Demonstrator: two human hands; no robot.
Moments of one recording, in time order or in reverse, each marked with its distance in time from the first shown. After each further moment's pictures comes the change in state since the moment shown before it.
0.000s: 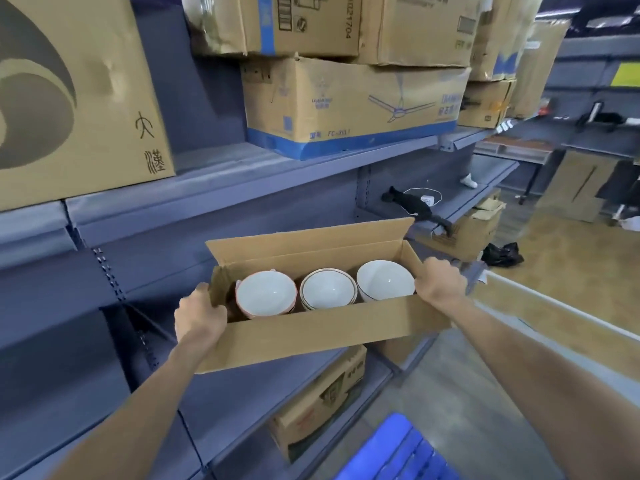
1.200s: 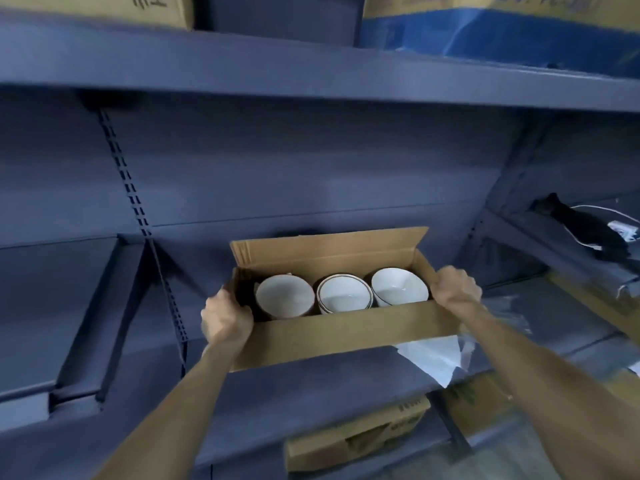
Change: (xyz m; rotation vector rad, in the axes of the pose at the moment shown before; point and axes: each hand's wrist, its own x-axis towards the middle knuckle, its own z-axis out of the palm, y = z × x) left_hand 0.091 -0.081 0.177 0.014 0.132 -0.488; right_hand 0.232 -0.128 0.256 -0.047 -0.176 -0.299
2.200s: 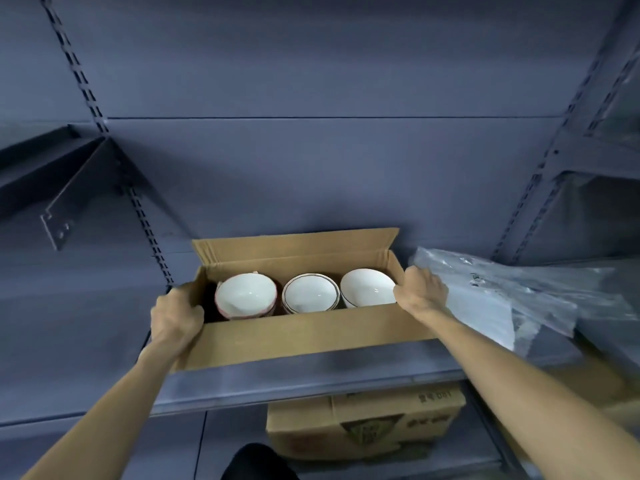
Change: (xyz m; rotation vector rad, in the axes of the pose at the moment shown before) left_hand -0.014 -0.135 0.150 0.154 0.133 0.006; right_hand 0.034 0.021 0.239 0.056 0.000 -0.341
